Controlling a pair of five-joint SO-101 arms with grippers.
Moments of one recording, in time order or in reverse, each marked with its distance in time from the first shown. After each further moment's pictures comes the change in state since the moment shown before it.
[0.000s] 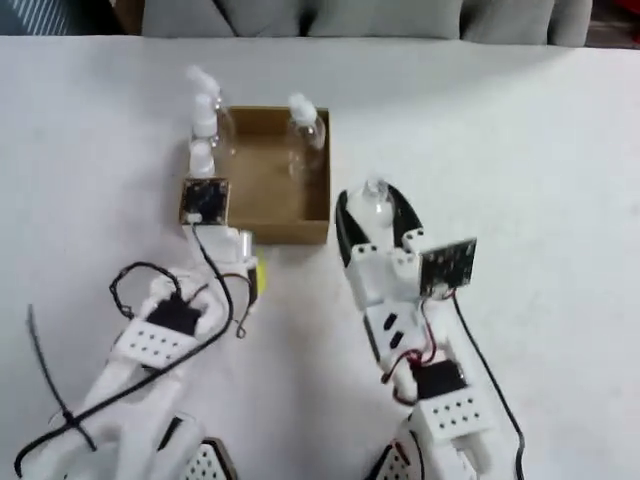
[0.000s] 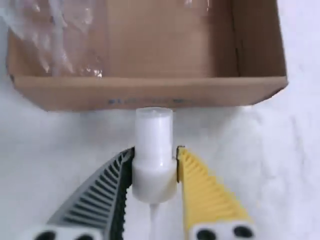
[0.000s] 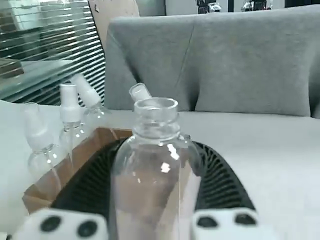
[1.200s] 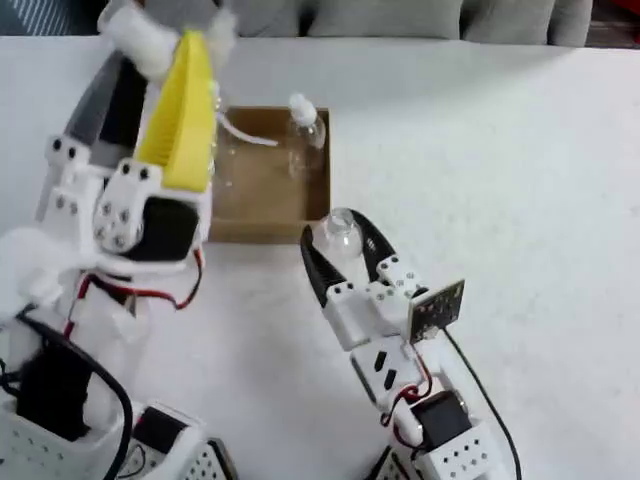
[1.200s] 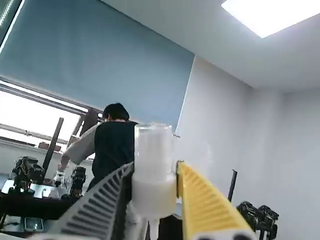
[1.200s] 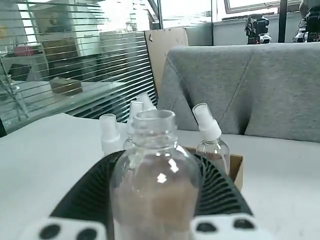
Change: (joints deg) left arm 6.7 -19.4 -47.4 -13.4 -0.1; right arm -10.5 -30.9 4.6 26.3 -0.1
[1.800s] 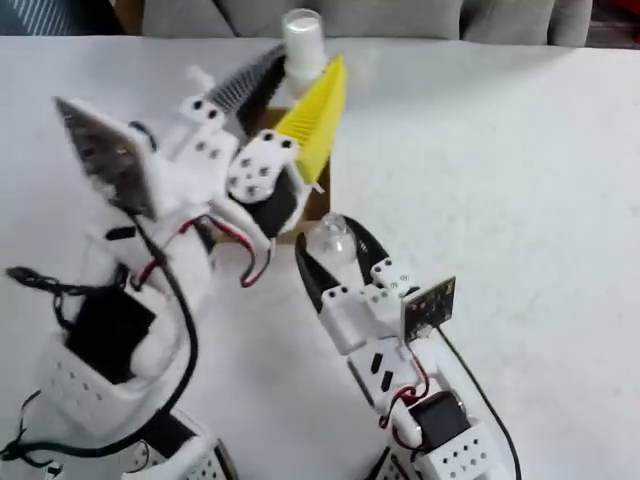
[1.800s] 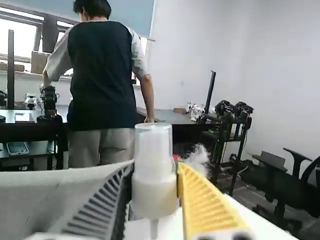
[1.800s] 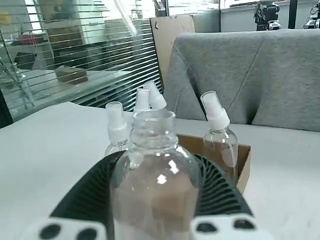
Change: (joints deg) left arm 11.5 15.7 -11.6 16.4 -7.9; right arm -1.6 0.0 0.0 2.3 0.0
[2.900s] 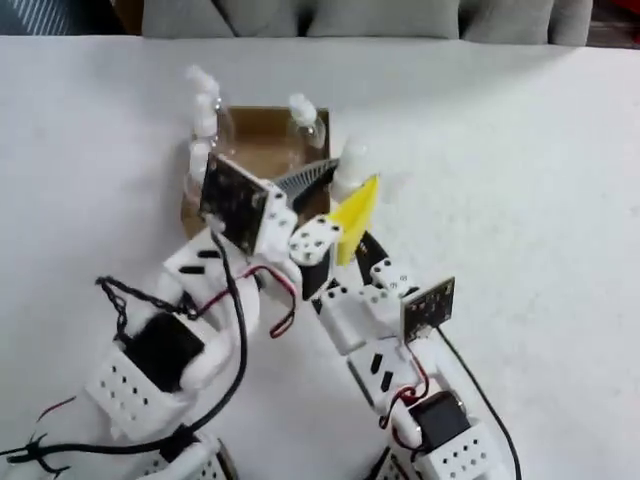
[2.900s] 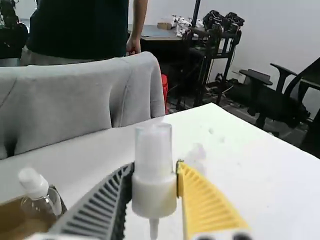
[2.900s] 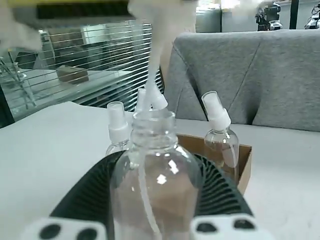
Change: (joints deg) left arm 6.2 -9.4 29.3 -1.3 -0.6; right arm -0.1 0.0 0.0 0.0 0.0
